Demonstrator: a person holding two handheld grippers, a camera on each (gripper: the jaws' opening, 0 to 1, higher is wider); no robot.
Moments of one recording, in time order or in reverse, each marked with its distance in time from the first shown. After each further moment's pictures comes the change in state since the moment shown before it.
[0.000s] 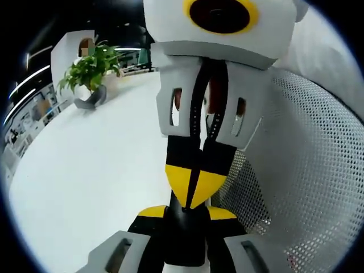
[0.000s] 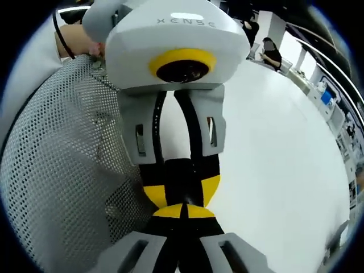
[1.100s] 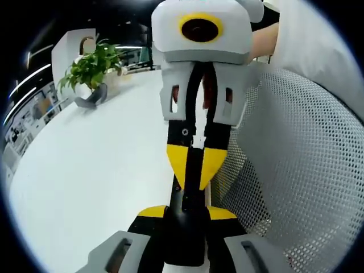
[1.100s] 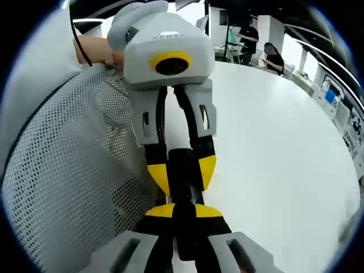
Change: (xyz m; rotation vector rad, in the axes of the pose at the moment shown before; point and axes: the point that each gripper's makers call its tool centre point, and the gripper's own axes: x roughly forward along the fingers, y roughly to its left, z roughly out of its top) left arm 0.000 -0.001 0.001 -0.006 0.011 0.008; right arm -0.018 0.001 -0.024 0.087 -0.115 0.064
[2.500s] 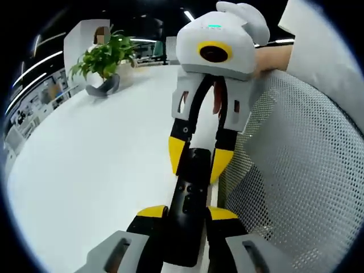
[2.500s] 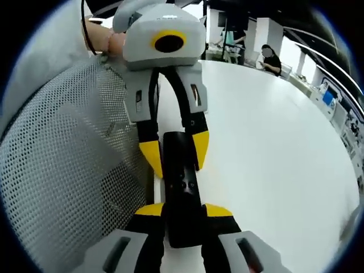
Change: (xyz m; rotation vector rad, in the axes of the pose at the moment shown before) left arm -0.005 0.012 -0.004 -0.118 0.027 0.044; right arm 0.005 -0.013 -0.016 -0.012 -0.025 -0.018
